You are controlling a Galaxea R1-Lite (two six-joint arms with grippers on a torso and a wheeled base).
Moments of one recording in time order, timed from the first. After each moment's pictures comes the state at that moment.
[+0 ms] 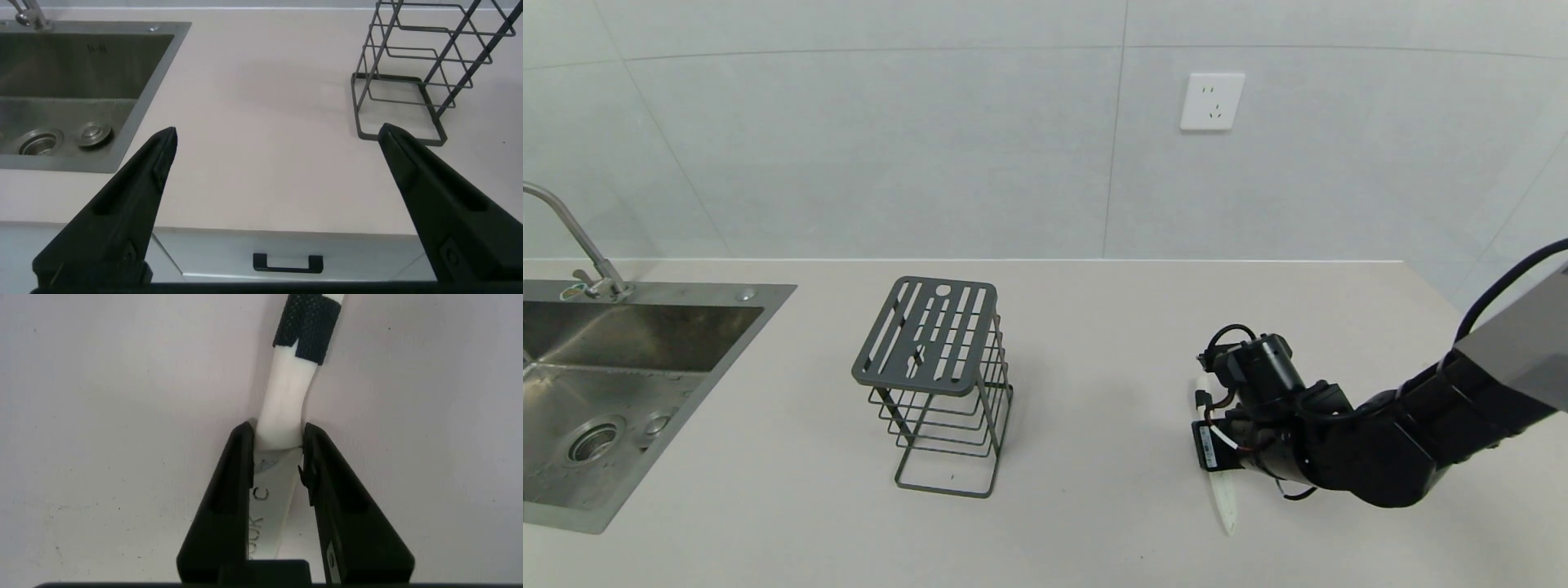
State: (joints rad) left arm 0.00 0.00 0.00 0.00 0.01 0.01; right arm 0.52 2.06 -0.76 -0.37 -0.25 0.29
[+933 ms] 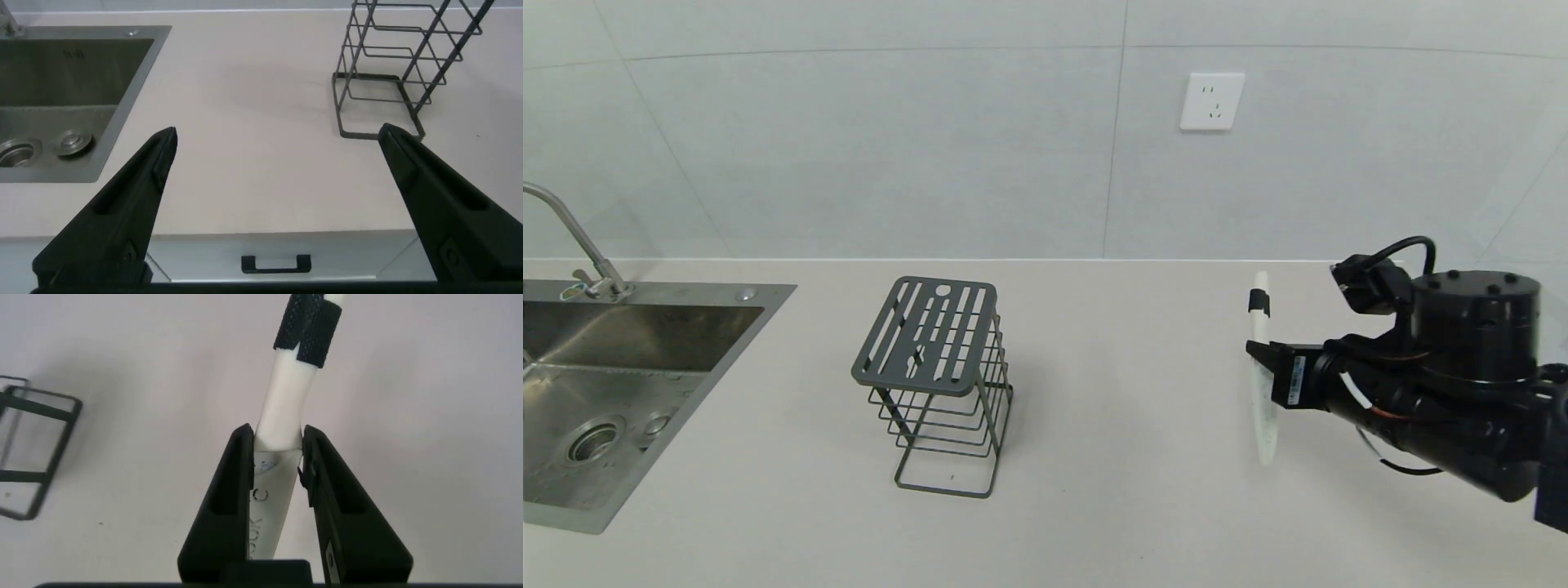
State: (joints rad) left arm 0.00 0.00 0.00 -0.03 -0.06 0.01; right arm 0.50 1.59 -0.56 -0.64 -0.22 0.29
